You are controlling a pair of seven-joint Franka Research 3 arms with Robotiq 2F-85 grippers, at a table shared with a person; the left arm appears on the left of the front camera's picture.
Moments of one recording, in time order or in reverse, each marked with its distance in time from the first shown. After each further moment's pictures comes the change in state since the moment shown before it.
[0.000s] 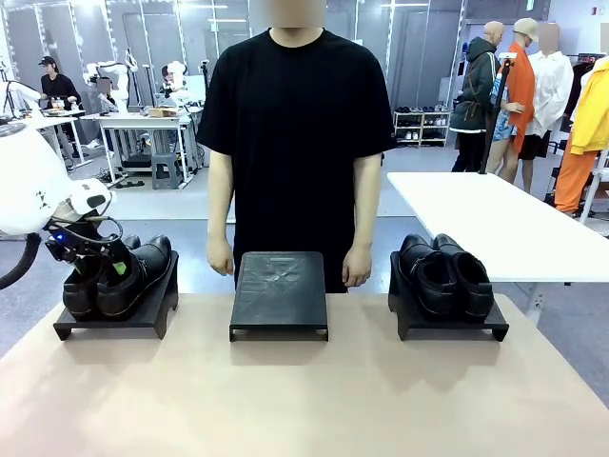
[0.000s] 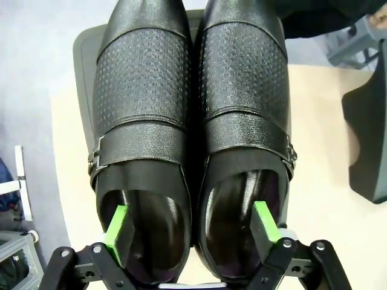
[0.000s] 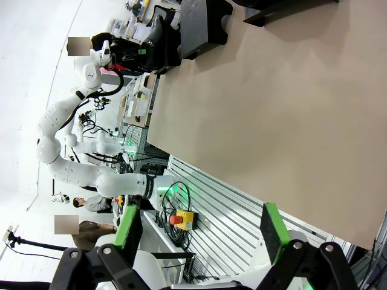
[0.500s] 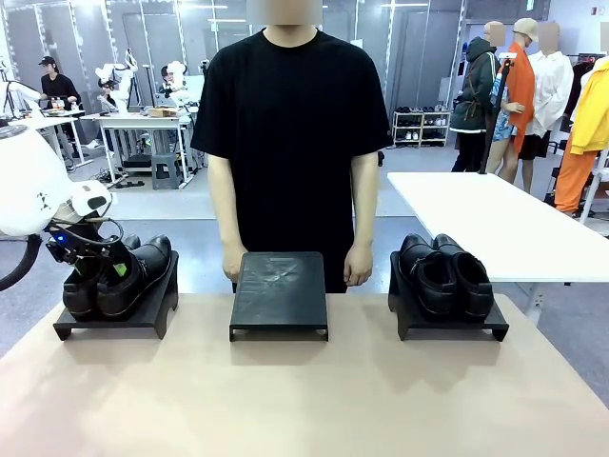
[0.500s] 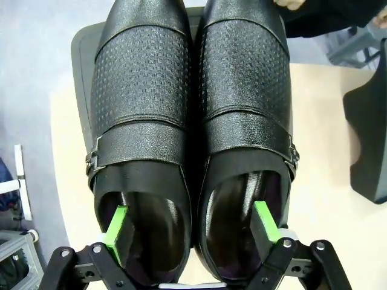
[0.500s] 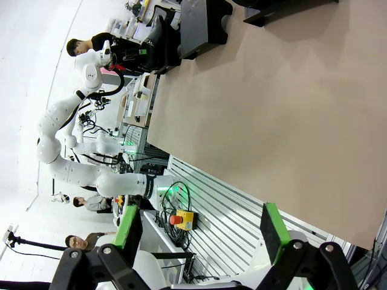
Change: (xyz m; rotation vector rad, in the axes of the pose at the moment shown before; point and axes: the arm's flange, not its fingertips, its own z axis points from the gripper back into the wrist) left arm 0.000 0.000 -0.002 0.000 0.003 0.000; right arm 0.000 0.000 0.000 0.000 0.000 0.000
